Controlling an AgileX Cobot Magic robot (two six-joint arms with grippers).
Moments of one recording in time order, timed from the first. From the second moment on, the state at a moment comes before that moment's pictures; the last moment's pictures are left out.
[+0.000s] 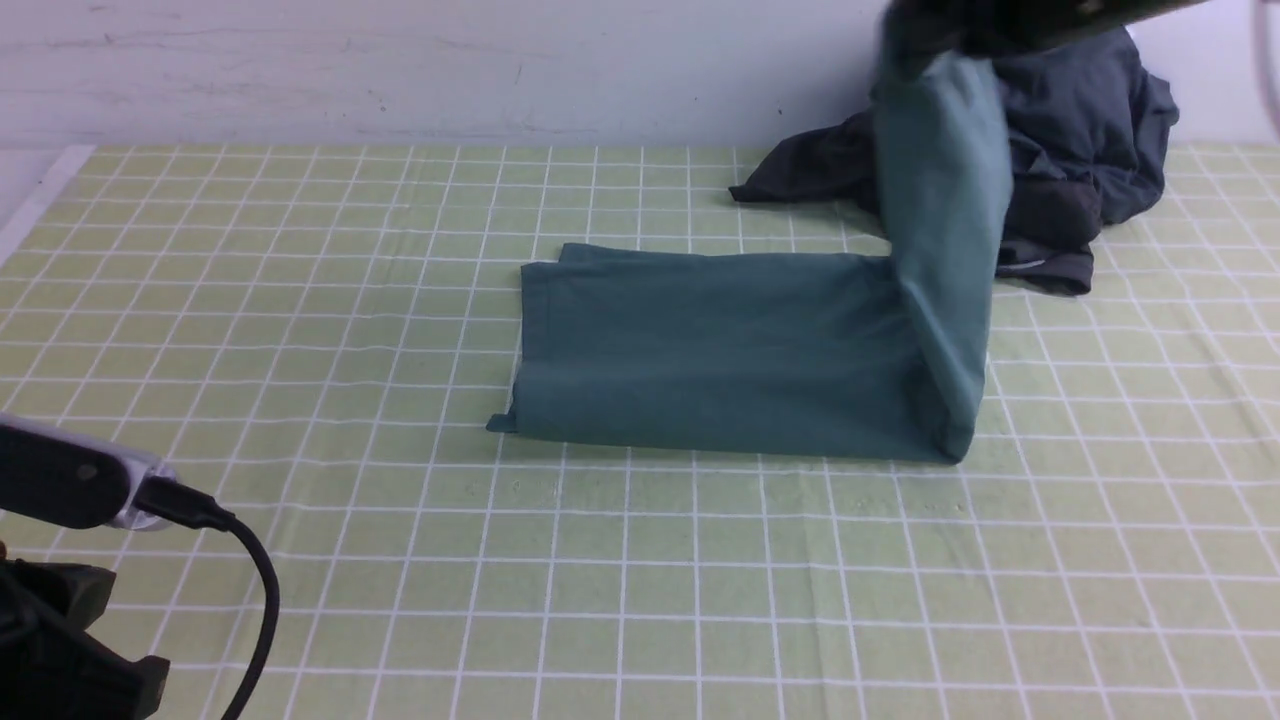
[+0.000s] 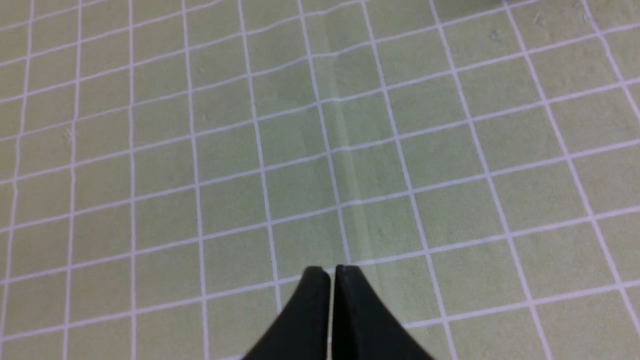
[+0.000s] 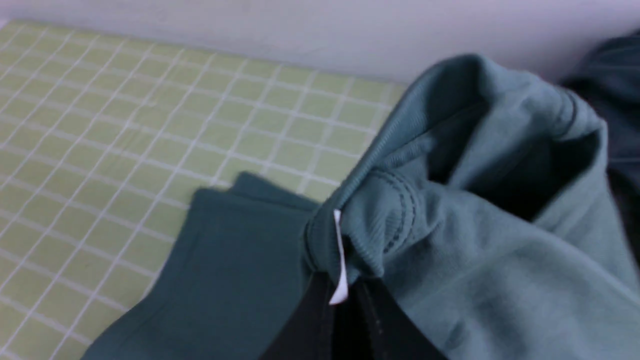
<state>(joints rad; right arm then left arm) 0.33 1.83 -1.75 0.28 0.72 -0.14 -0.23 0.74 -0.52 0.22 0.66 -0.10</state>
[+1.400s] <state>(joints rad) 0.62 2.36 -2.05 0.30 0.68 -0.19 -0.23 0.74 -0.52 0.10 0.62 -0.10</state>
